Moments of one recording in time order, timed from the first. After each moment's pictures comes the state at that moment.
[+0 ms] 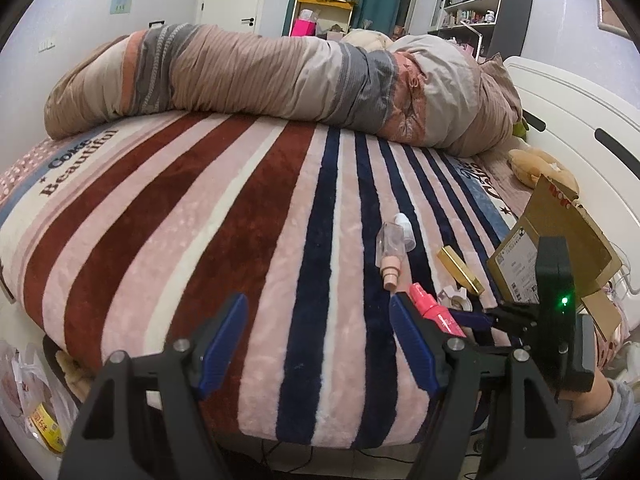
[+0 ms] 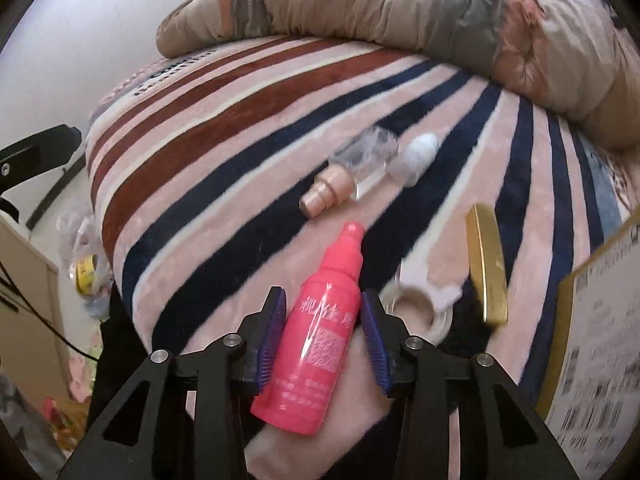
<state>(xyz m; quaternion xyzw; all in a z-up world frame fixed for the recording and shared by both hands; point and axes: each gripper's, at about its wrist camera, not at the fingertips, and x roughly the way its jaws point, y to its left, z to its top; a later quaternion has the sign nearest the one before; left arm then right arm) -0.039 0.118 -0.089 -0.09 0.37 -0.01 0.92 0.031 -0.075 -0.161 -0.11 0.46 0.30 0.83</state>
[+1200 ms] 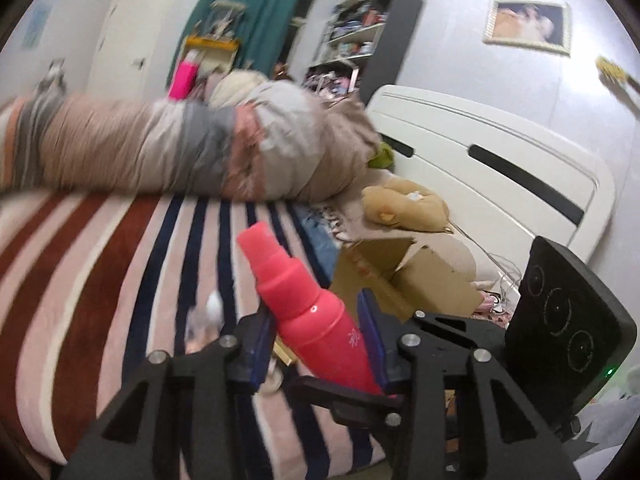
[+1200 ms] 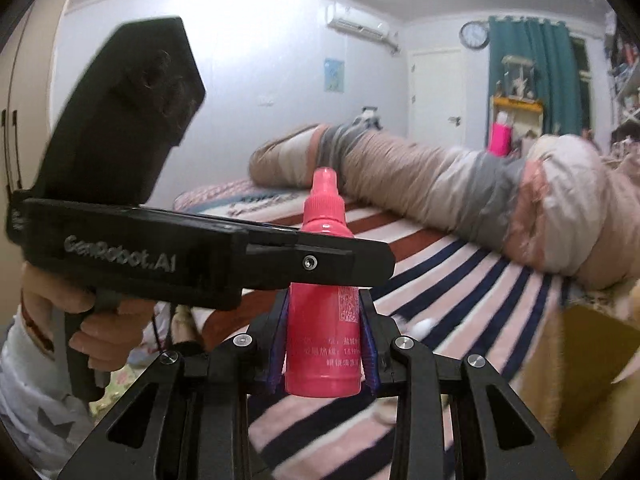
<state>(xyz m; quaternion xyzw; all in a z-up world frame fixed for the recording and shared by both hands) -0.036 -0.018 0.024 -0.09 0.27 -0.22 0.93 -0.045 -0.137 -0.016 -0.08 0.18 0.42 0.89</state>
